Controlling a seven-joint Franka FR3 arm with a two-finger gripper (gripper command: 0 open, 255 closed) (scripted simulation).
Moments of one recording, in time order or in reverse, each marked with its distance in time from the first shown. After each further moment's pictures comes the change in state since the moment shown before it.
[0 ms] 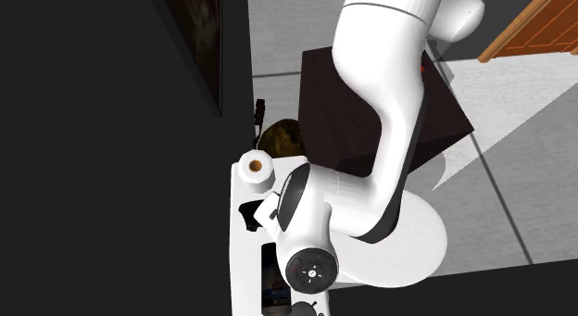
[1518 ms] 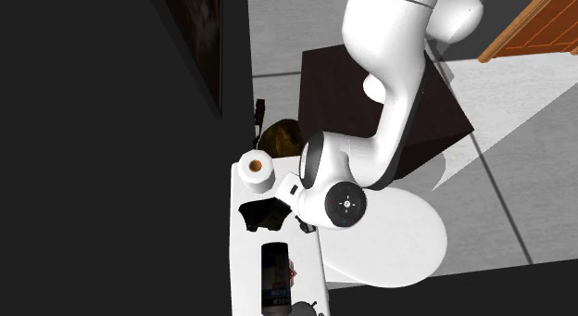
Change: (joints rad) arm -0.080 -0.147 0.014 -0.389 -0.134 0.481 0.023
